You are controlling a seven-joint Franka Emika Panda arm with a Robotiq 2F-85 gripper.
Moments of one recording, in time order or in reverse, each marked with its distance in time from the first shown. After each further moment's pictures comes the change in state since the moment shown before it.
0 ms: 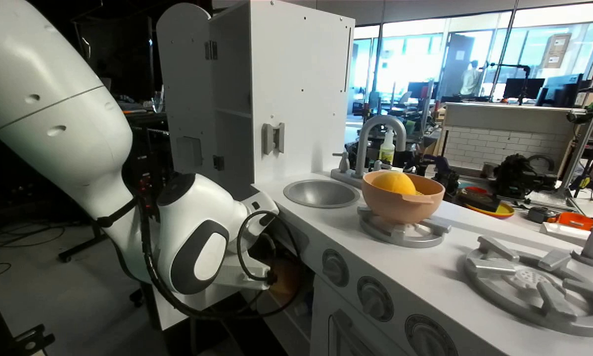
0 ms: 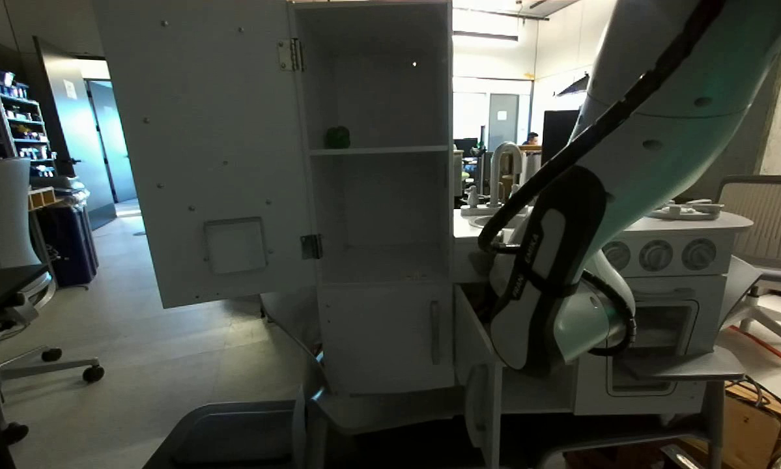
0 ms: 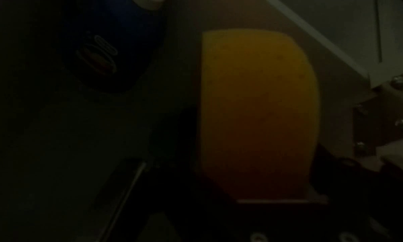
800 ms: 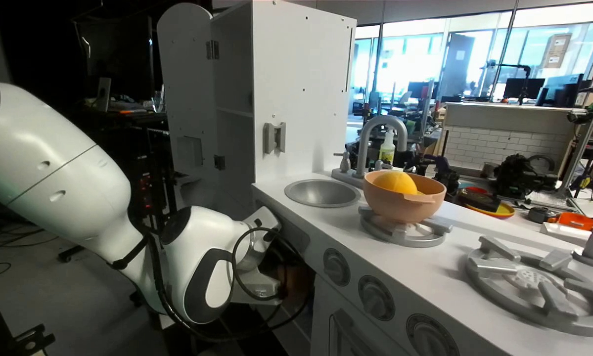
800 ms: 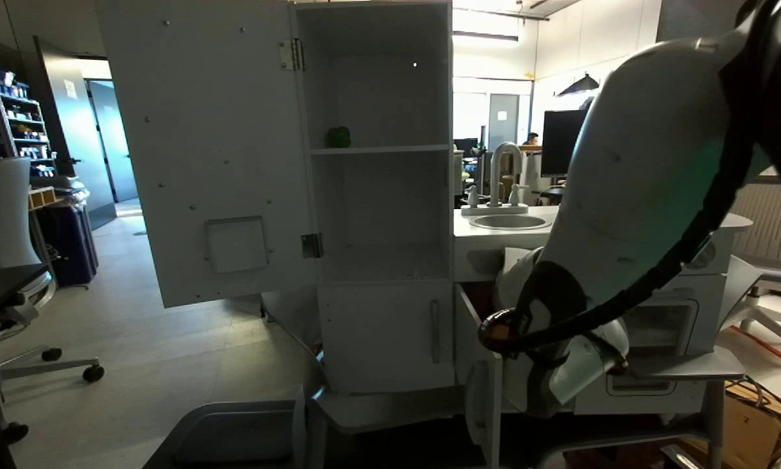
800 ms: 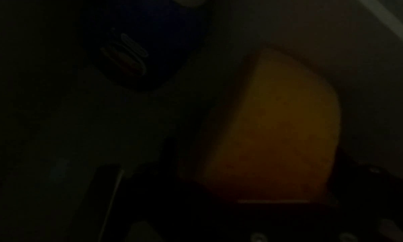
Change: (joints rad) arm 0.128 0.268 -0.212 0.206 0.216 0.064 0.042
